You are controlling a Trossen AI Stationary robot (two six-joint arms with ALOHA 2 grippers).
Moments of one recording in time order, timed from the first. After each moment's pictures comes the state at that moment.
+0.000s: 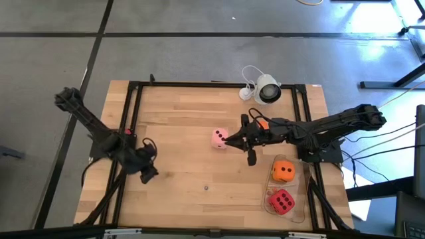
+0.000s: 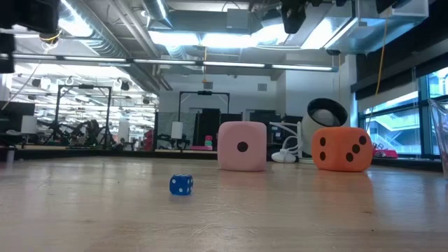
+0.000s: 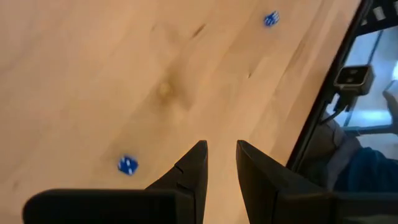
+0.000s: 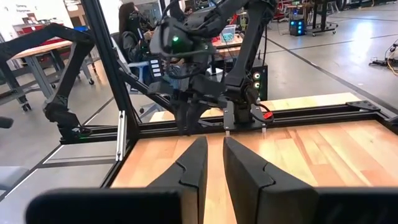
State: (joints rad) left arm -0.69 0.82 0.62 -0.65 -0.18 -1.37; right arm 0.18 1.27 0.76 0.43 0.04 0.17
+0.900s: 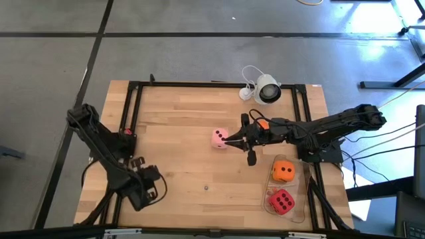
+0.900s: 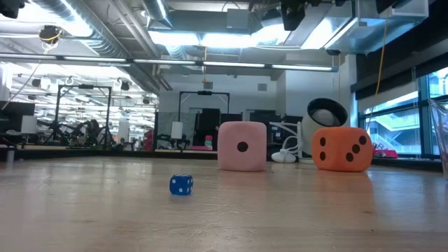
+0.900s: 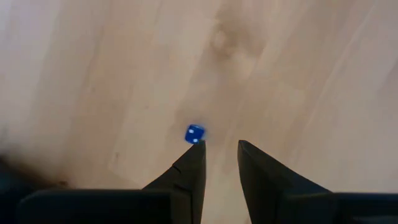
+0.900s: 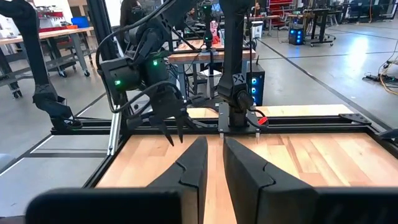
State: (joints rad) left arm -0.90 1.42 0.97 -1.05 -0.28 -1.30; right arm 0.18 1.26 0.76 0.43 0.04 0.09
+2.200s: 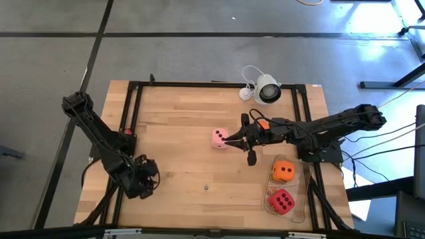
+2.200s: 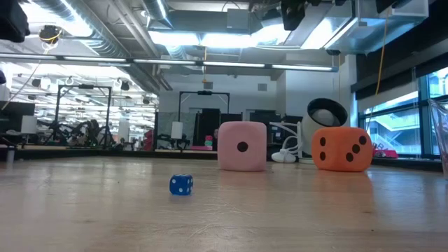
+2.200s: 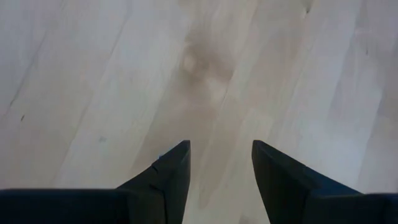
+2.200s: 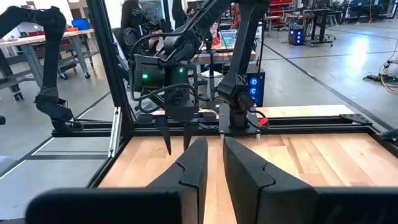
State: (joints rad) left arm -0.90 1.15 0.64 -0.64 -0.34 -1.26; right arm 0.18 1.26 0.76 0.44 0.04 0.10
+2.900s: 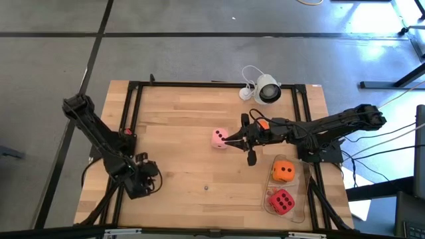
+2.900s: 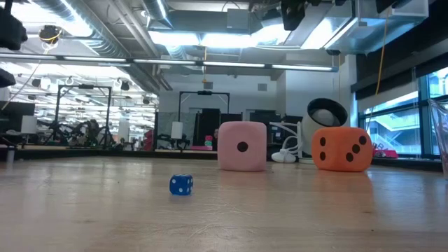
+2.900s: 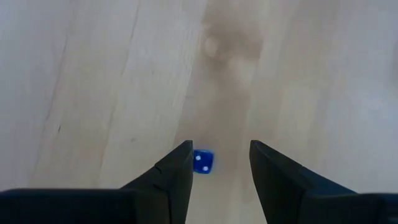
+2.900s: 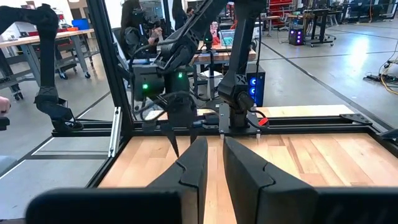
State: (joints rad) left arm -0.90 1.22 0.64 -0.70 -0.33 -1.12; right arm 0.18 1.26 0.76 0.43 0.04 0.10
